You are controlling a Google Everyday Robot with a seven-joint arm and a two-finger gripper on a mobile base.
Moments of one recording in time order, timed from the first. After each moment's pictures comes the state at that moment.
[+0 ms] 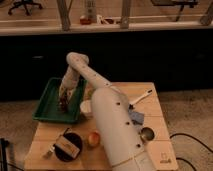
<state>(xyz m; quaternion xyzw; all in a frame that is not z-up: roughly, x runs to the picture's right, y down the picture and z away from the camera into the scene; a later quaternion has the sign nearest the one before) -0.251 0.052 0.897 -0.28 -0.47 -0.41 0.73</state>
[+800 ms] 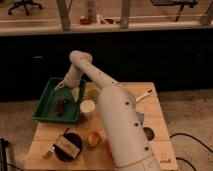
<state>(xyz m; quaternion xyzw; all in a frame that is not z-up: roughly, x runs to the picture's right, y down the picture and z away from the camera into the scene) -0.234 0.038 0.884 -0.26 -0.47 -0.41 0.74</state>
